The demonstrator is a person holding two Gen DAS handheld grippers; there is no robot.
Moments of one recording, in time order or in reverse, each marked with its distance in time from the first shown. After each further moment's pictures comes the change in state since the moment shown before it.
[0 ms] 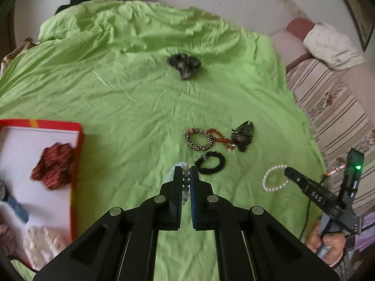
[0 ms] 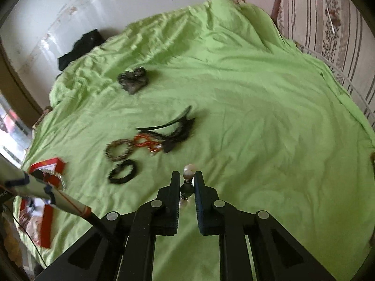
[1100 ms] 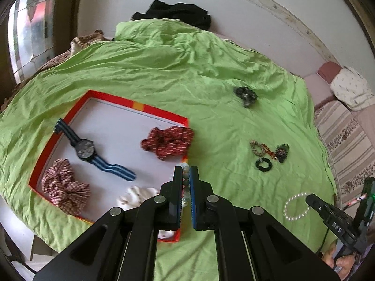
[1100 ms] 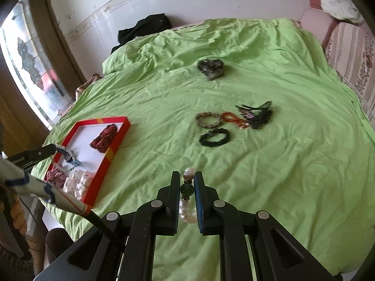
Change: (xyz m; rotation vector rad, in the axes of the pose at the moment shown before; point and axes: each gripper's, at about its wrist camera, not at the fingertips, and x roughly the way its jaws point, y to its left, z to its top) left arm -0.123 0.126 -0.062 -0.195 -0.155 0.171; right arm -0.057 0.130 -0.066 -0.220 0.015 0.148
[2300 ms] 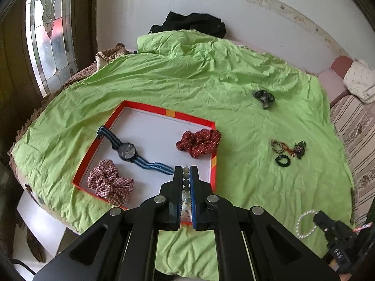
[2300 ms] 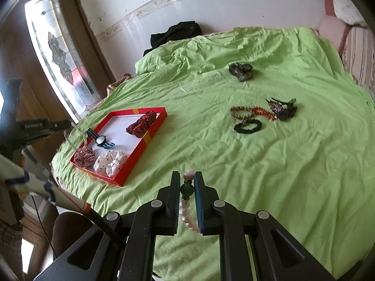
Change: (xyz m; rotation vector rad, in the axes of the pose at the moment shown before) left arm -0.053 0.005 -0.008 0.066 -0.030 0.164; right arm -0.028 0.027 -0.060 -0.047 -0.076 0.148
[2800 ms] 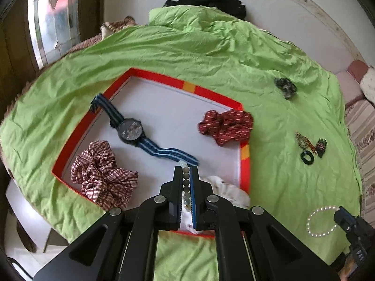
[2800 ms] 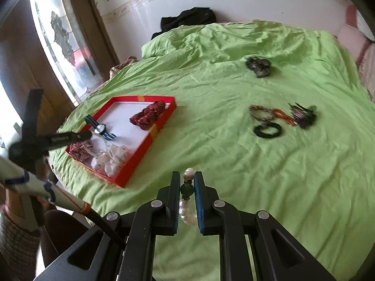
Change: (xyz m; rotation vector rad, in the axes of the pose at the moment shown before) left arm 0.085 0.046 -0.018 -0.106 0.086 -0.007; right arm 0.047 0.035 0.027 -0.096 0.100 0.002
